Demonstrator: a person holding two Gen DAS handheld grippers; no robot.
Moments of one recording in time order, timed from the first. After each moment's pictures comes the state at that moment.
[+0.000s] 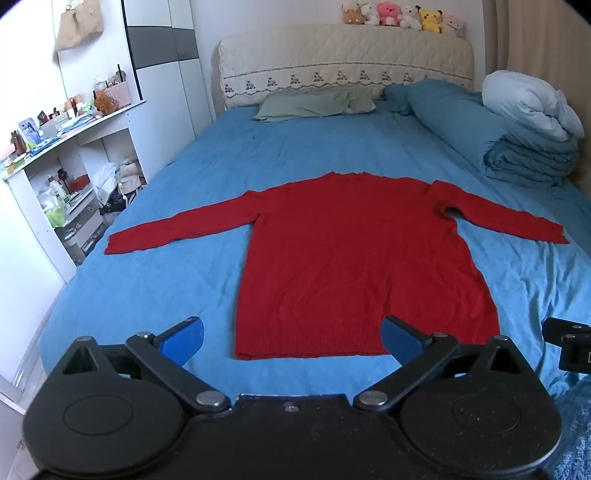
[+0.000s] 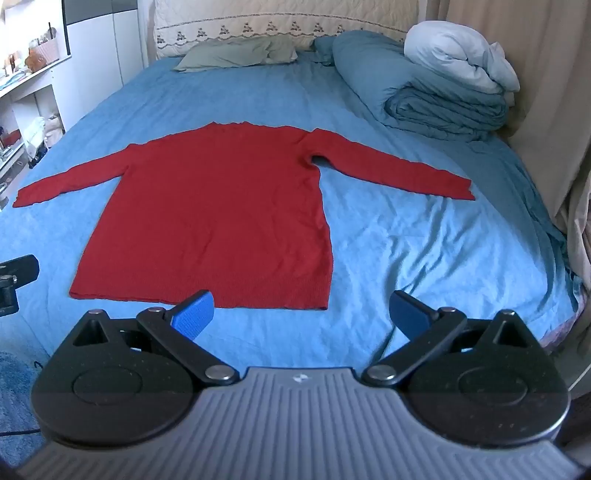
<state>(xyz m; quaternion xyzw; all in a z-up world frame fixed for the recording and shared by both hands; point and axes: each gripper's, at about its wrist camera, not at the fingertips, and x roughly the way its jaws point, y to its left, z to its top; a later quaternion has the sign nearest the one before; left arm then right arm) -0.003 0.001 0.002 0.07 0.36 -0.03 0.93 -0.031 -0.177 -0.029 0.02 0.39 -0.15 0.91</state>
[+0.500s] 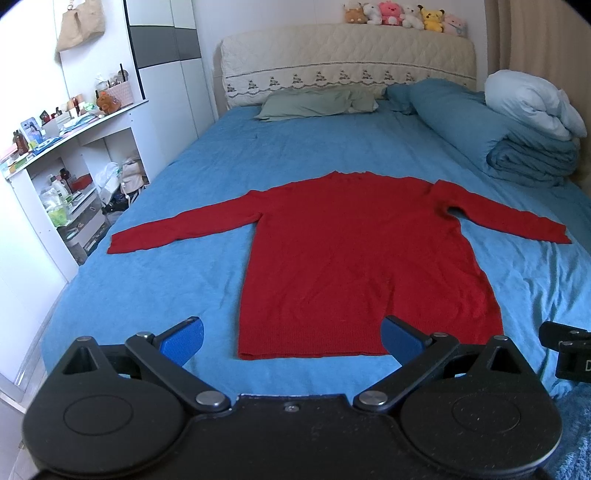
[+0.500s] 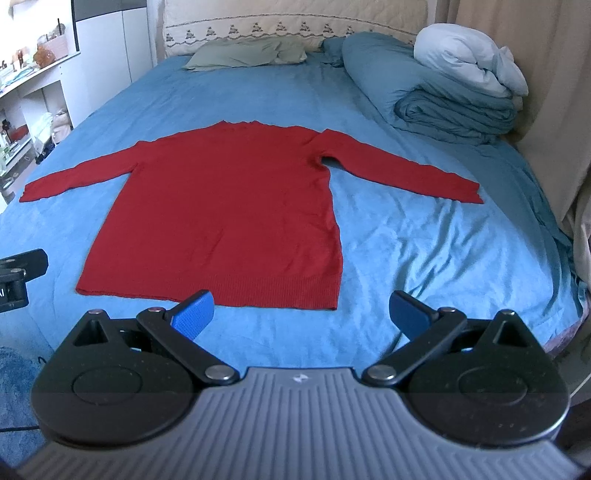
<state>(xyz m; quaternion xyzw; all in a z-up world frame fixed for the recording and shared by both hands) -0.002 0.001 0.003 0.07 0.36 -0.03 0.93 -0.027 -0.169 -0.027 0.02 0.39 -0.13 0.91</state>
